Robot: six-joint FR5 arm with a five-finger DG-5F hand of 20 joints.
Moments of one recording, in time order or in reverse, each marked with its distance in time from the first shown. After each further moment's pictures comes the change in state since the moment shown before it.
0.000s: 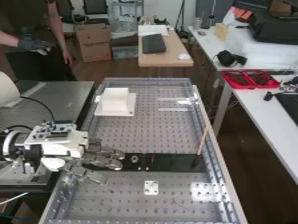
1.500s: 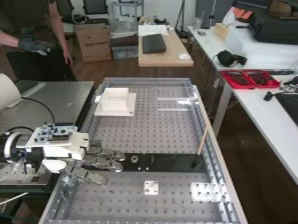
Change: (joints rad) arm -0.002 -0.016 0.009 -0.010 -0.006 0.027
